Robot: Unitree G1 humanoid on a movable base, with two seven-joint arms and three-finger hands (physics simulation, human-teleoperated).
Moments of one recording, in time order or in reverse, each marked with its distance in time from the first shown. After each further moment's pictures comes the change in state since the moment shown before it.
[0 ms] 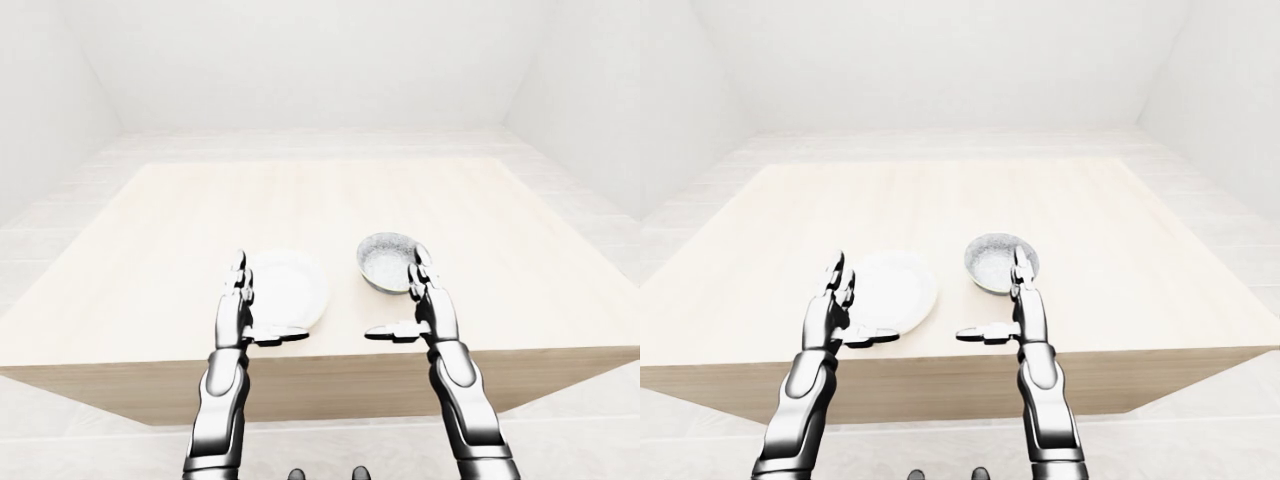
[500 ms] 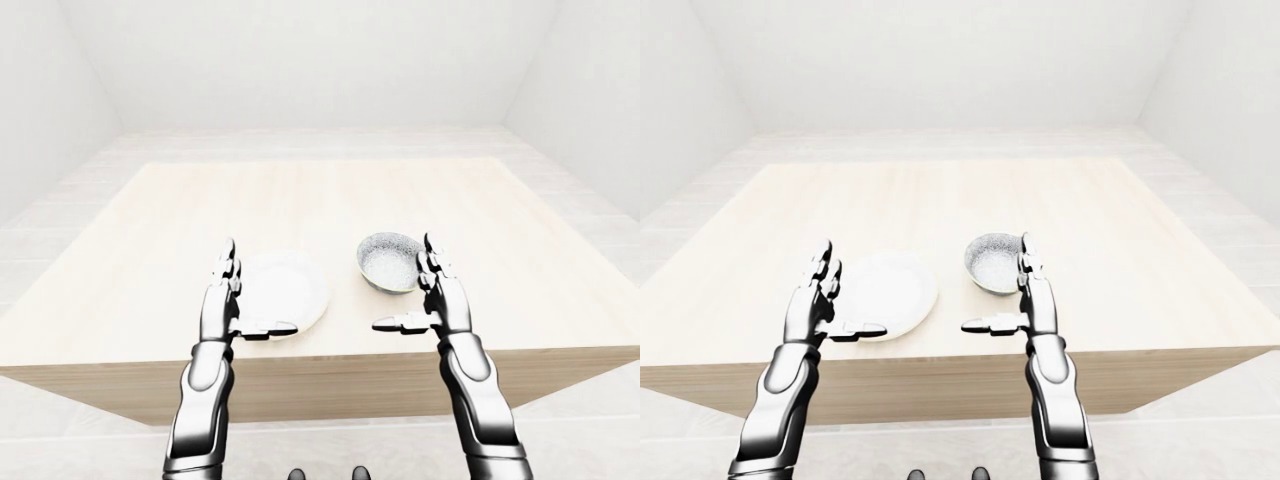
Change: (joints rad) left arm -0.012 0.068 0.027 -0.120 0.028 0.101 -0.029; right arm -0.012 -0.019 -0.033 -0.119 0.012 0.078 0.028
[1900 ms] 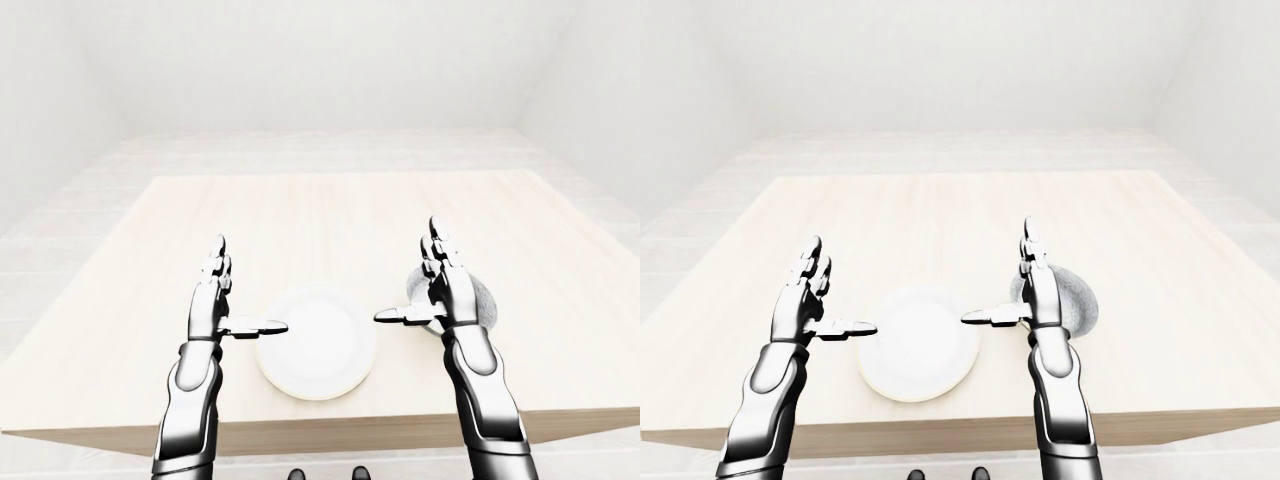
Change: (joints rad) left arm -0.004 0.025 0.048 -0.026 0.012 0.007 -0.037; right arm -0.030 -0.002 -0.011 -0.075 -0.030 0.000 0.013
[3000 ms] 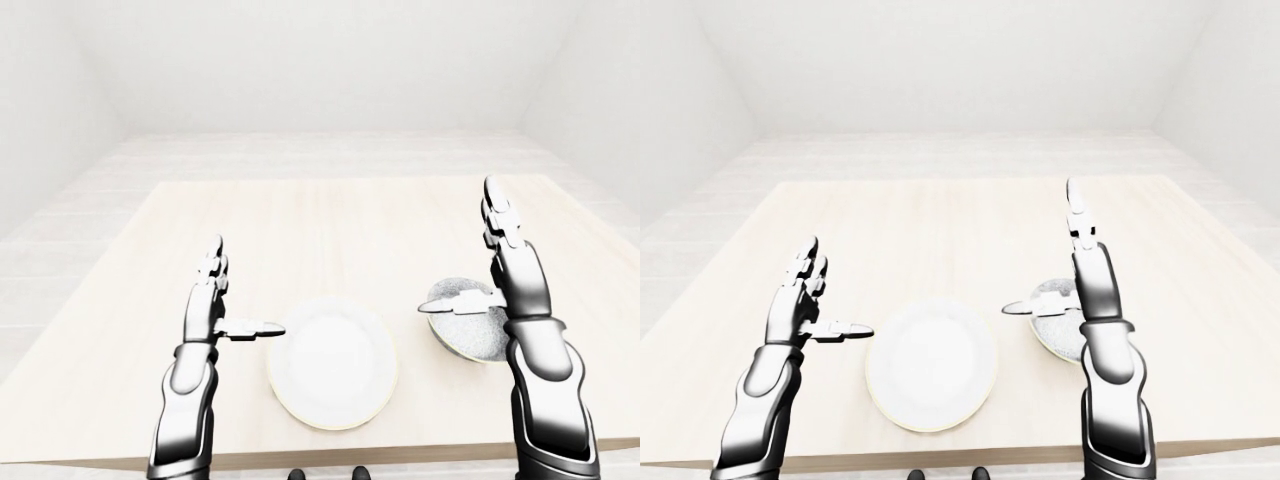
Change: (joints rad) left arm 0.016 0.006 0.012 -0.028 0.019 0.000 -0.020; right arm -0.007 -0.133 -0.156 -0.245 -0.211 0.000 0.117
